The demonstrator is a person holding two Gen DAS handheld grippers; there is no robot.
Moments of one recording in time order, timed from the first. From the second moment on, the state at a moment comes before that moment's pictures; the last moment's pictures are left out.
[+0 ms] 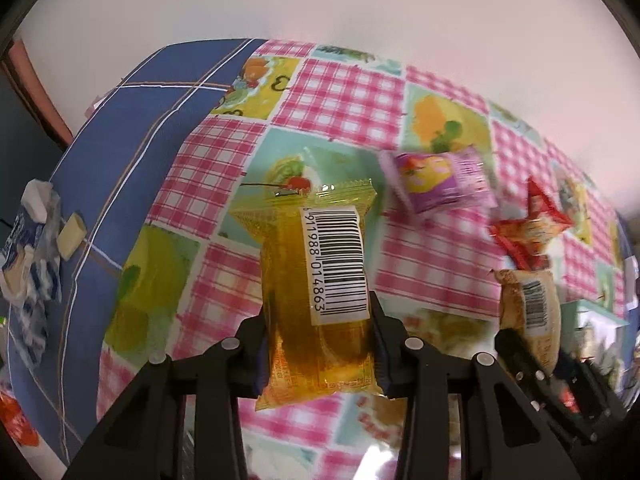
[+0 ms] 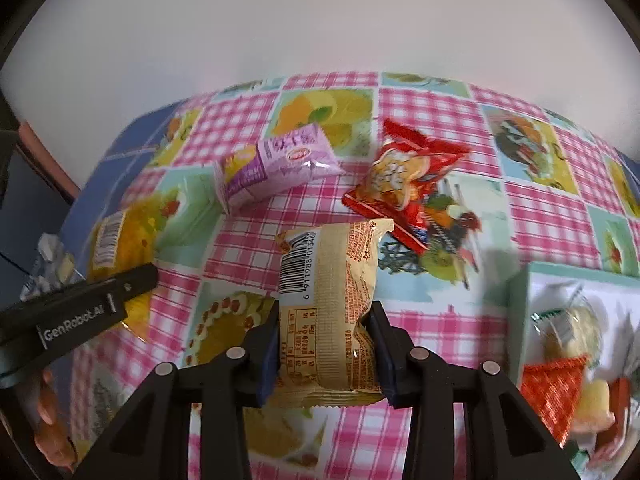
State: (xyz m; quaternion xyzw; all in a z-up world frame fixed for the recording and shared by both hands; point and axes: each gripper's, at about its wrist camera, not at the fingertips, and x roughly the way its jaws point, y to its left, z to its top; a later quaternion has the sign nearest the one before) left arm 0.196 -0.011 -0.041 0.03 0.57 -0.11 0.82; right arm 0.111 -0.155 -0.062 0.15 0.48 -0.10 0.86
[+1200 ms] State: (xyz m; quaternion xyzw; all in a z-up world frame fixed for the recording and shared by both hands) left arm 0.032 -0.255 -0.012 0.08 0.56 -0.28 0.77; right arm -0.117 -0.406 -0.004 0.30 0.37 -0.37 0.80
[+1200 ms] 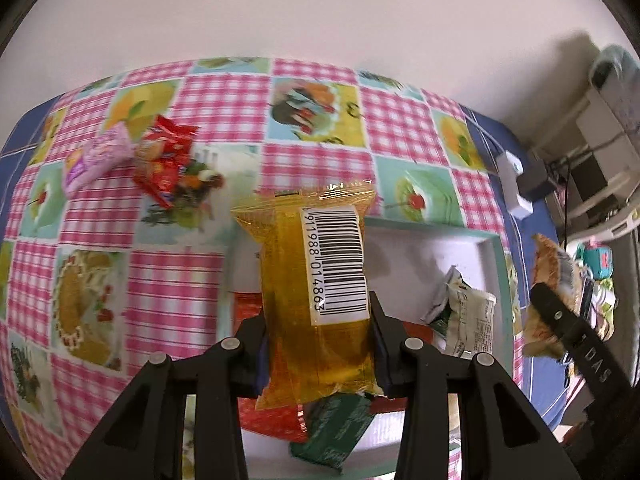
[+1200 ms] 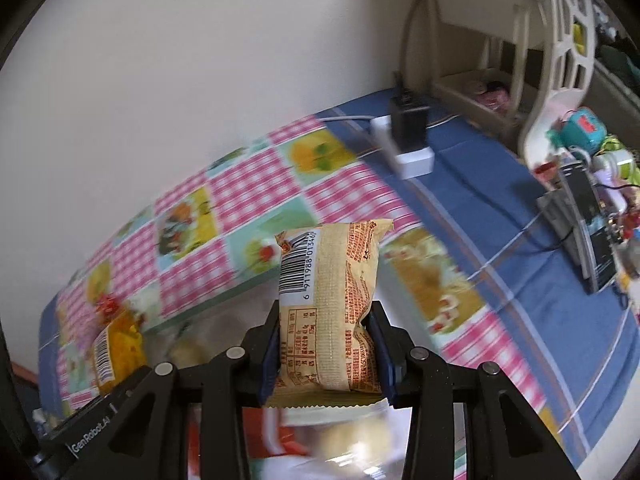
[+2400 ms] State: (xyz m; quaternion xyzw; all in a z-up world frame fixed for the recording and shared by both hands) left arm 0.018 -0.290 -0.048 0.14 0.55 -0.29 0.77; right arm -0.103 -0.428 -0.066 0.32 0.44 -0.34 0.77
